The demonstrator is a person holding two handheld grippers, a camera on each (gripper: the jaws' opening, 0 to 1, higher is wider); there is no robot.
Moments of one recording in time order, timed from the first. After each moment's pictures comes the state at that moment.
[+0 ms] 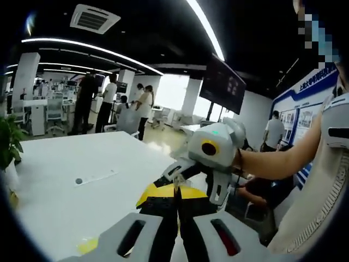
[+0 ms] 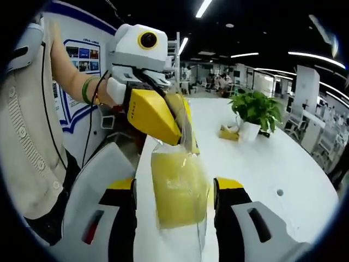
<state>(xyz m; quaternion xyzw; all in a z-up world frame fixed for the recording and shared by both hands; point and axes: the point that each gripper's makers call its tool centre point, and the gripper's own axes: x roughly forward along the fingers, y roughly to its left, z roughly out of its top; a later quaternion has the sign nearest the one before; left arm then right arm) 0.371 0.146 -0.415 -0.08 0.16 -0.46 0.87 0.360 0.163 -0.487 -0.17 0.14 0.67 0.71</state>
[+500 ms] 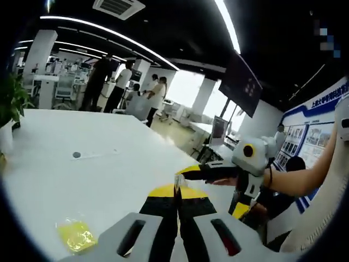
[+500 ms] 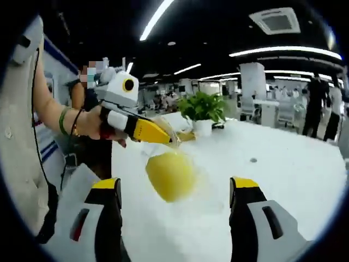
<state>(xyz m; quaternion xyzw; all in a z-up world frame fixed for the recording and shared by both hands) 0.395 0.133 -0.502 -0.14 0.21 -0.42 0.87 0.356 0.090 -0.538 0.06 0.19 0.52 0.83</state>
